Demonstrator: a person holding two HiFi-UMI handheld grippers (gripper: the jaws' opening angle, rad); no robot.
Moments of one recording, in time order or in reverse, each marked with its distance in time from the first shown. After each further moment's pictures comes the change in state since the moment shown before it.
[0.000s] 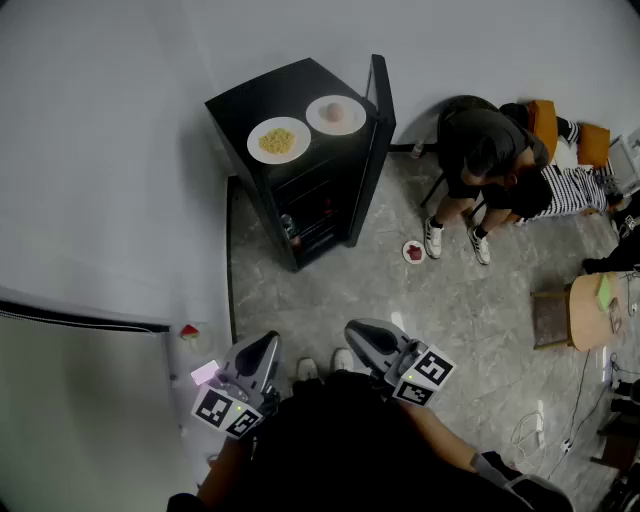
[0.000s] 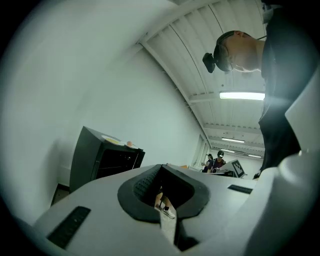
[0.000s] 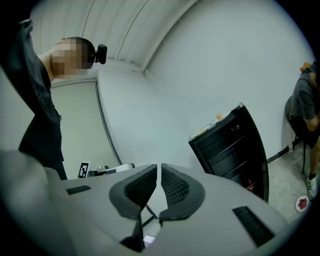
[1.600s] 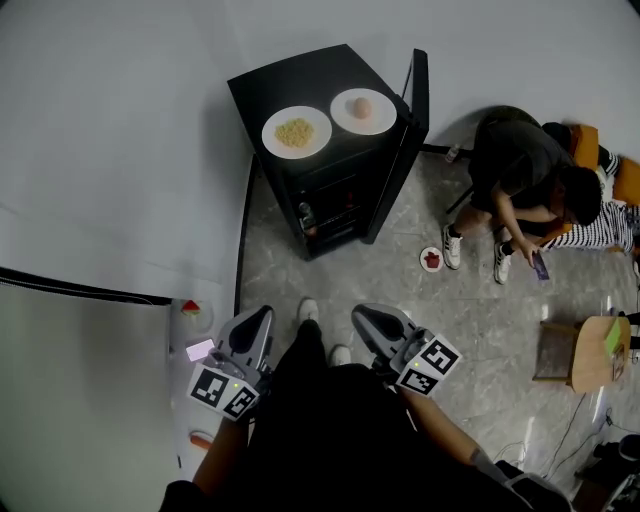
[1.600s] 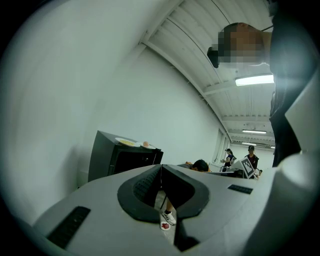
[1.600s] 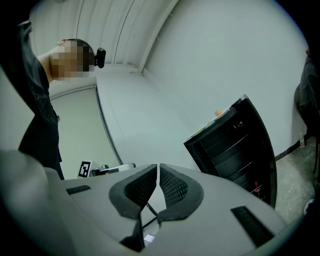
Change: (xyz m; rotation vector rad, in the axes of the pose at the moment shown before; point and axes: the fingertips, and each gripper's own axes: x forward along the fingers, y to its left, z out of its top) left arm 0.062 0.036 -0.003 0.042 0.007 0.219; right arm 0.012 -0.082 0.021 0.036 0.031 0.101
